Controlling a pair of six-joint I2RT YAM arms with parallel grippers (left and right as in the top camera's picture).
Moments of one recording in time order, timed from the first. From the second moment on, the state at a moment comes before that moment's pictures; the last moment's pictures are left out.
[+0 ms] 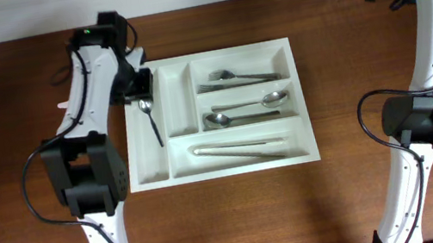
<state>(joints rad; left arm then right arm) -0.12 2.35 2.20 -1.35 0.07 0.01 -0.22 2.45 2.90 -1.54 0.19 0.13</state>
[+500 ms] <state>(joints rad) 0.11 2.35 2.43 -1.48 -0.17 -0.31 -0.22 2.45 2.90 -1.54 0.19 0.13</state>
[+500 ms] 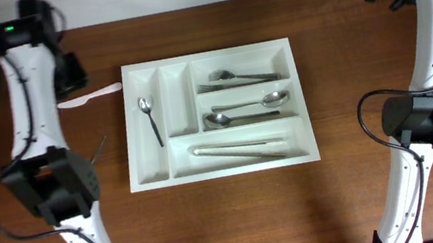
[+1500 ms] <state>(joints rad) 0.14 2.35 2.07 -1.01 -0.16 -0.57 -0.22 2.45 2.90 -1.54 0.19 0.13</state>
